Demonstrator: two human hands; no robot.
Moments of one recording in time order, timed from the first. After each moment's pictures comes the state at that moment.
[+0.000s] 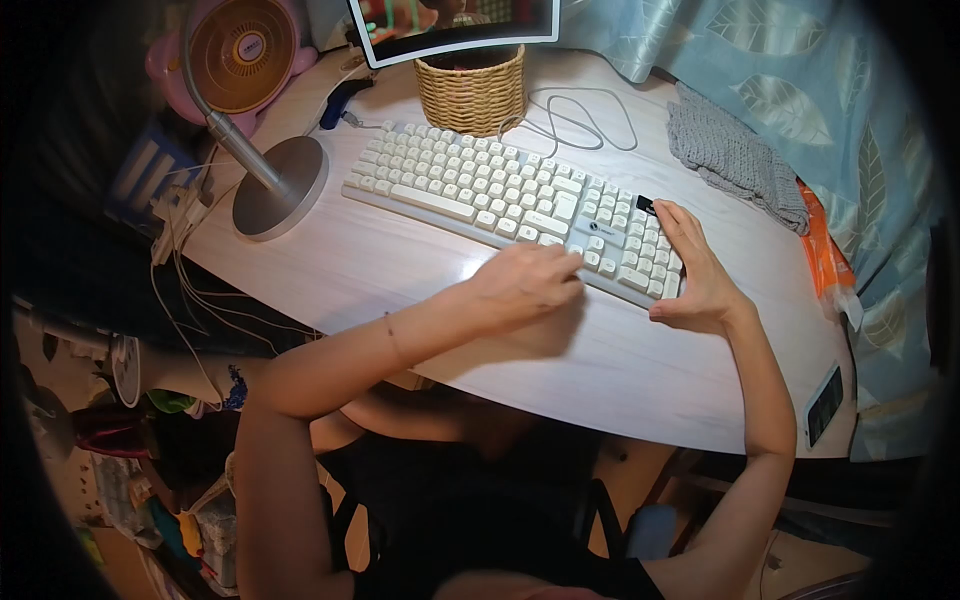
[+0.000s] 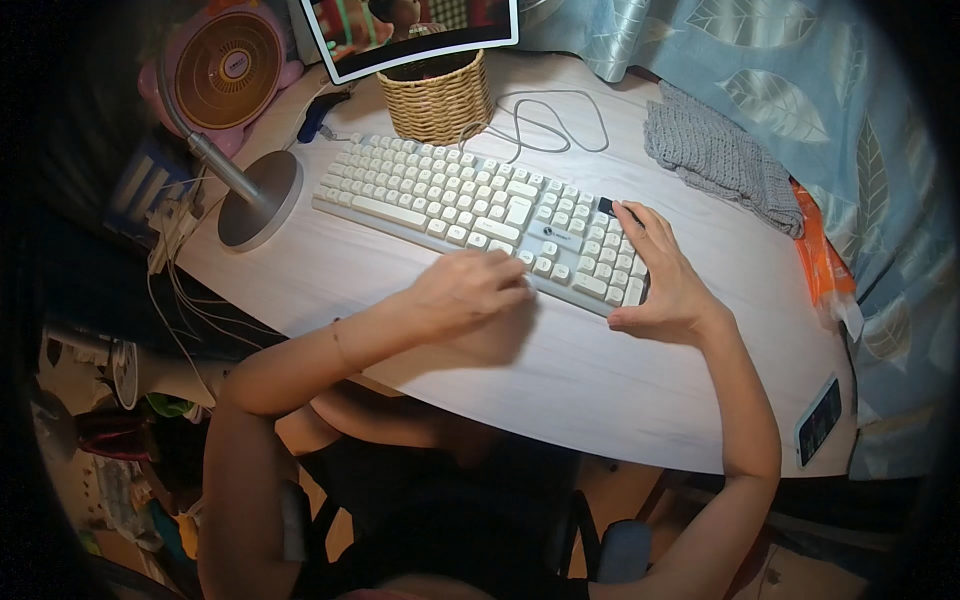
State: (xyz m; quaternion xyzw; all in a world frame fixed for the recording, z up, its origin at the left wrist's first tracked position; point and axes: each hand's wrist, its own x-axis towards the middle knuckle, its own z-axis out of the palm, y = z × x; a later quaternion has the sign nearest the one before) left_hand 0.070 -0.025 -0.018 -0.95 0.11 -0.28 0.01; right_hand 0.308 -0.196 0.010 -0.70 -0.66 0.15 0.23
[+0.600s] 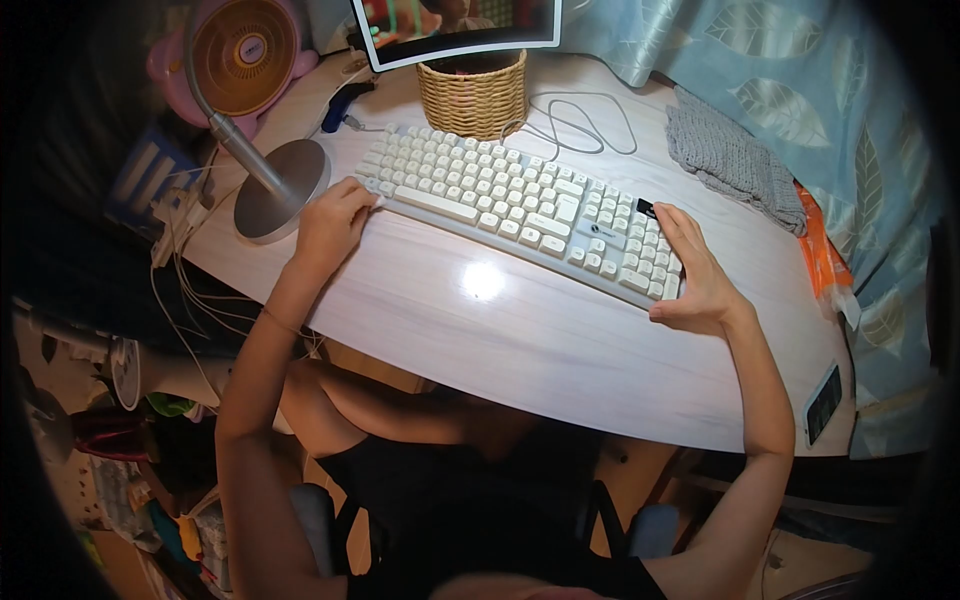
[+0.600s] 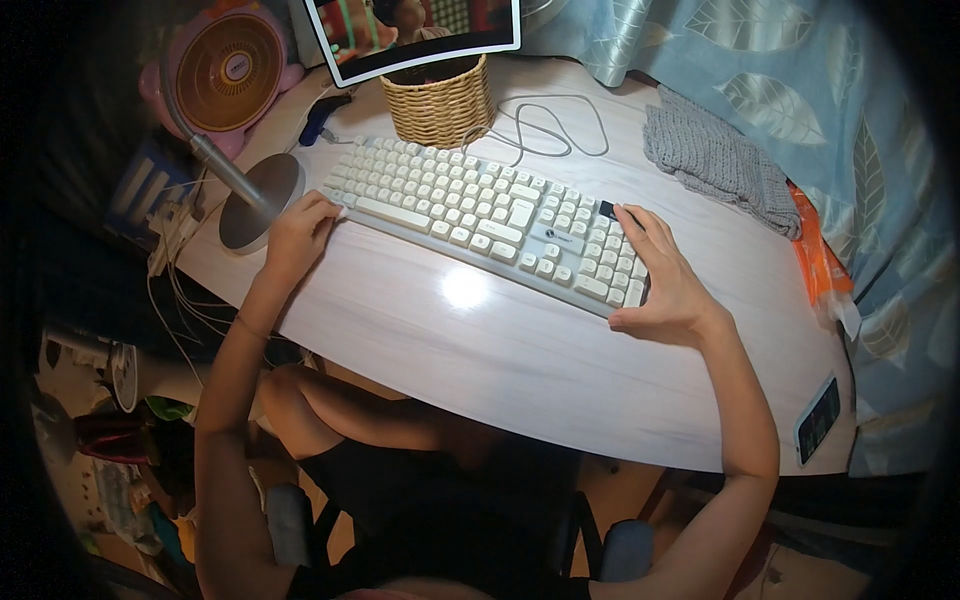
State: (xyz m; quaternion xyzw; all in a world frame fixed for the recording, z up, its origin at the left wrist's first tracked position) left_hand -0.061 0.112 -0.010 -0.92 -0.21 -0.32 0.00; right_hand 0.308 -0.193 0.009 -0.70 -0.66 0.14 0.23
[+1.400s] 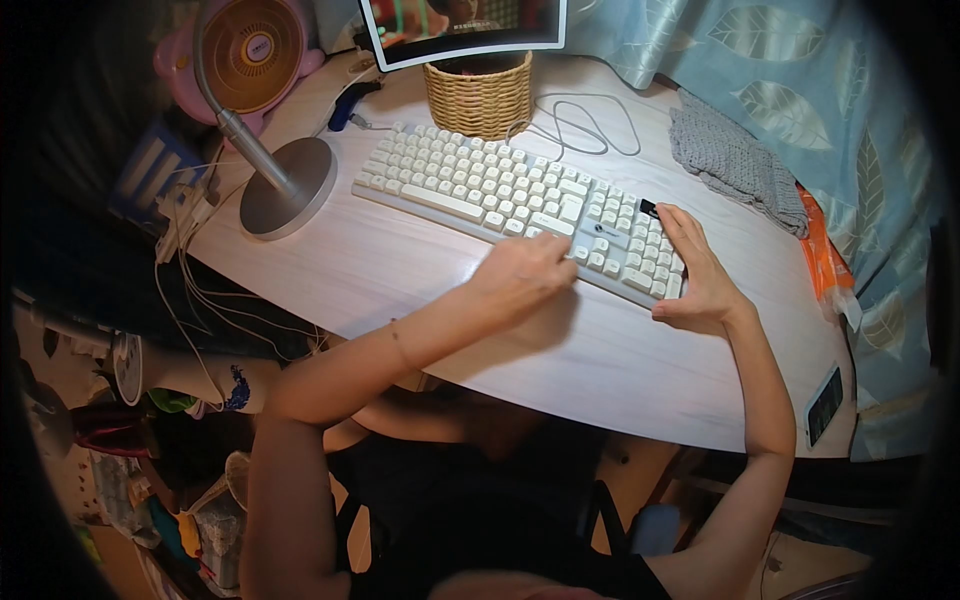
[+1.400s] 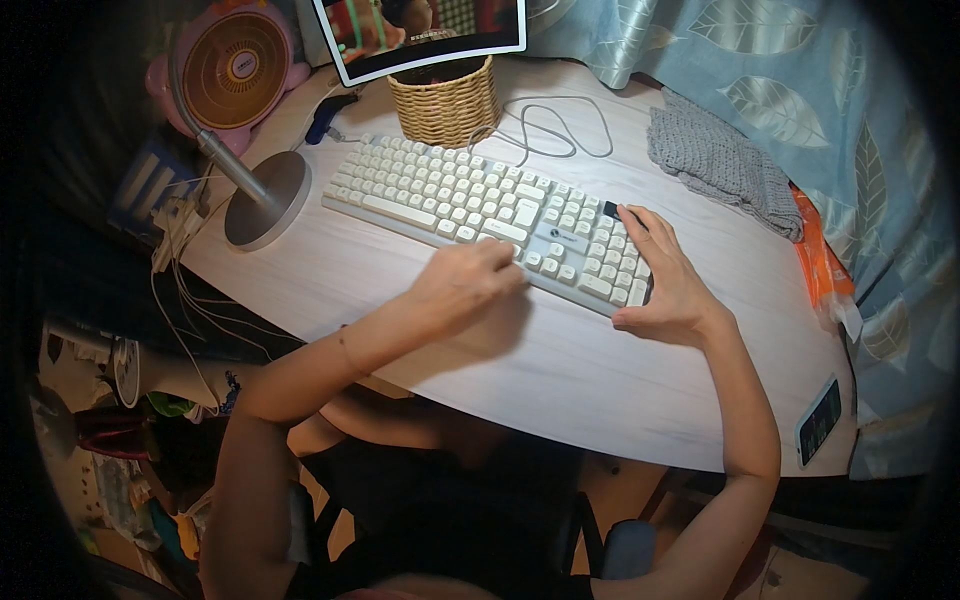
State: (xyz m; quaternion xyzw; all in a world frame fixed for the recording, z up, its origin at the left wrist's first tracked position) left_hand 0.064 -0.026 -0.017 -0.96 0.00 -0.27 0.02; right_hand 0.307 -0.195 0.009 -0.70 -0.66 0.14 0.23
